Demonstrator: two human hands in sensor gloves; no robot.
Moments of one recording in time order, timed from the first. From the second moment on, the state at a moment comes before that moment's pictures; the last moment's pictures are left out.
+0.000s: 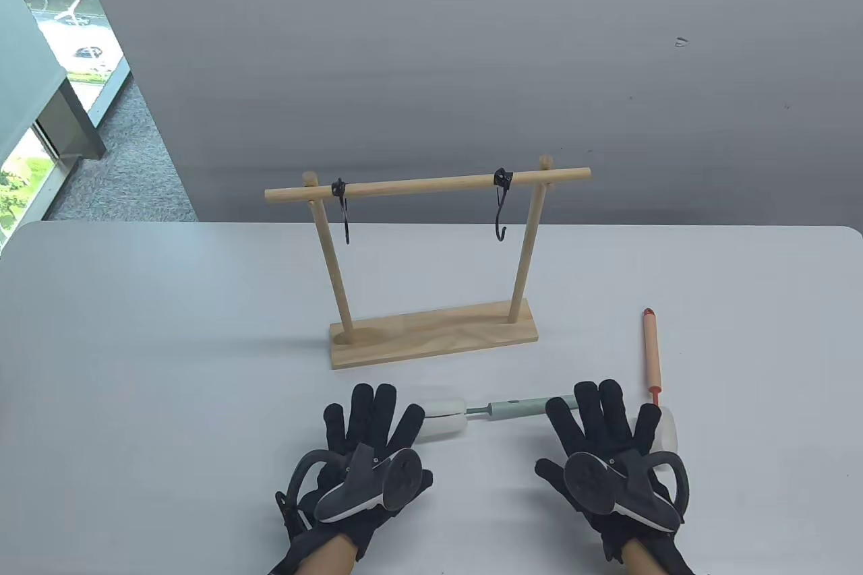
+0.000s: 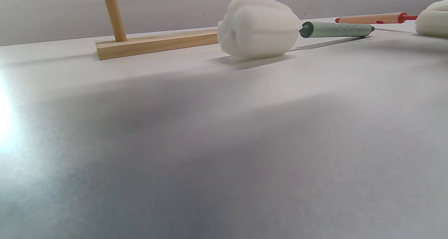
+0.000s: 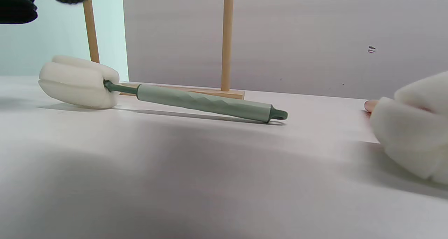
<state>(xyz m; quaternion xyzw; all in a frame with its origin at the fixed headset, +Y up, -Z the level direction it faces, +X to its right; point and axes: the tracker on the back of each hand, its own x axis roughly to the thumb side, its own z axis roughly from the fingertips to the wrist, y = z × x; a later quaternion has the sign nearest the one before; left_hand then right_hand) -0.115 -0.738 -0.281 -0.09 -0.17 -0.06 0.98 0.188 -0.735 -0.278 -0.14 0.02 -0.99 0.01</state>
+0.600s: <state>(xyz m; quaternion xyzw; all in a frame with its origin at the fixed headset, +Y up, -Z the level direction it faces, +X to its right) -0.117 -0.734 -0.285 -0.07 -0.17 -0.01 0.98 0.193 -0.735 -0.278 -0.13 0.01 -0.99 0.00</state>
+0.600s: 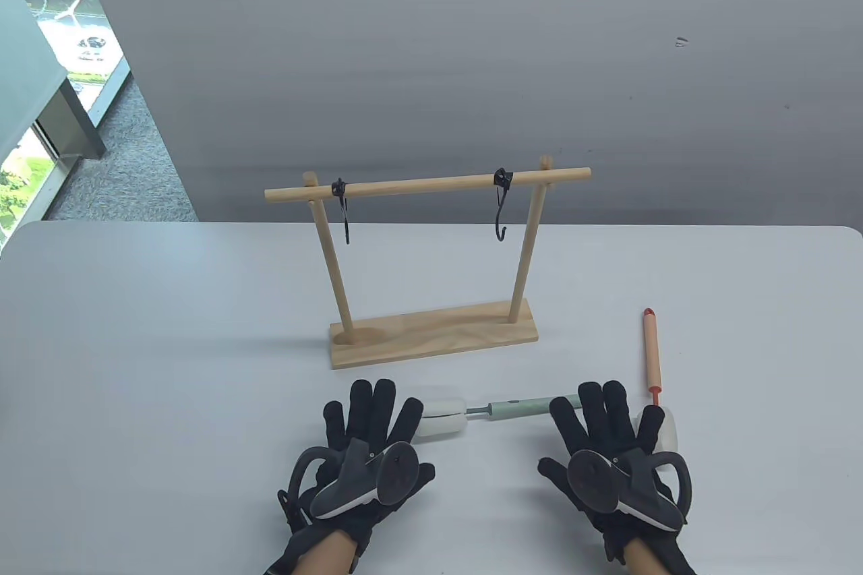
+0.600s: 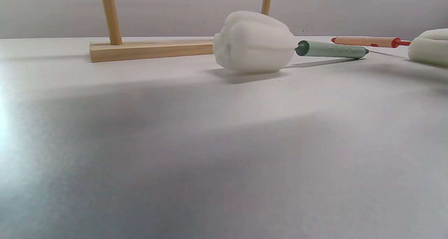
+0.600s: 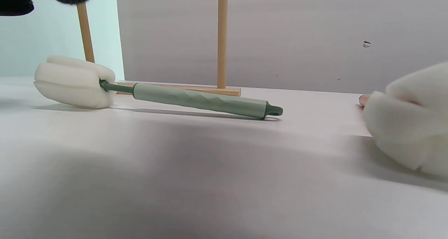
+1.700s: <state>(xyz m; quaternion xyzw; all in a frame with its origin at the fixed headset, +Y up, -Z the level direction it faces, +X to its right) 0.049 -0.754 -0.361 -0.07 -0.15 -0.18 0.97 0.244 -0.736 -0.286 0.00 0.02 -0.99 -0.11</state>
